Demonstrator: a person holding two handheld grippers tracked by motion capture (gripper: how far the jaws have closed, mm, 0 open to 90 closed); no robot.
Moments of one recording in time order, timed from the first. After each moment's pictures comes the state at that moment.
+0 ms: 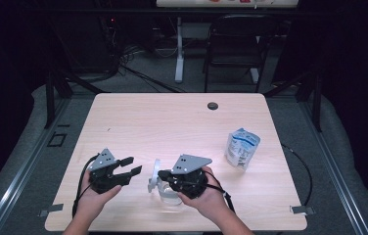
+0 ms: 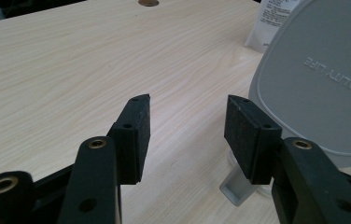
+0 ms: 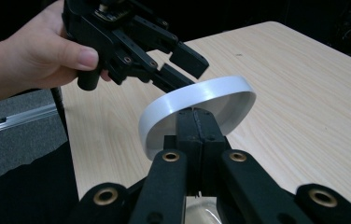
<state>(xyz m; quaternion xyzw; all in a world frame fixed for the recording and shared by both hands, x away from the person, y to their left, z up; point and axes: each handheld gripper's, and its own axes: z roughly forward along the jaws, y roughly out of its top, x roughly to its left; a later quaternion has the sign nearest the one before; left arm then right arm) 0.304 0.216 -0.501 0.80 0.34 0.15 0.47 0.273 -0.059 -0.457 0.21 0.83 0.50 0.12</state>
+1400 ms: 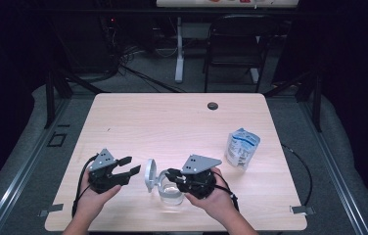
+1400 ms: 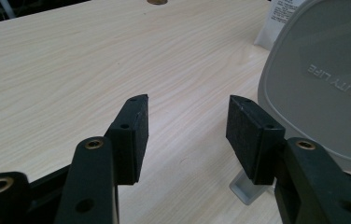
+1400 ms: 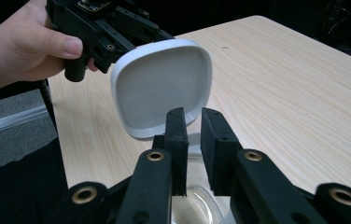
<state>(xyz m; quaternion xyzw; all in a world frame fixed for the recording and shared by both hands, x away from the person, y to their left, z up) 0.305 0.217 -0.504 0.80 0.35 0.16 0.47 0.273 -0.082 -0.463 0.24 0.83 0.49 0.13</state>
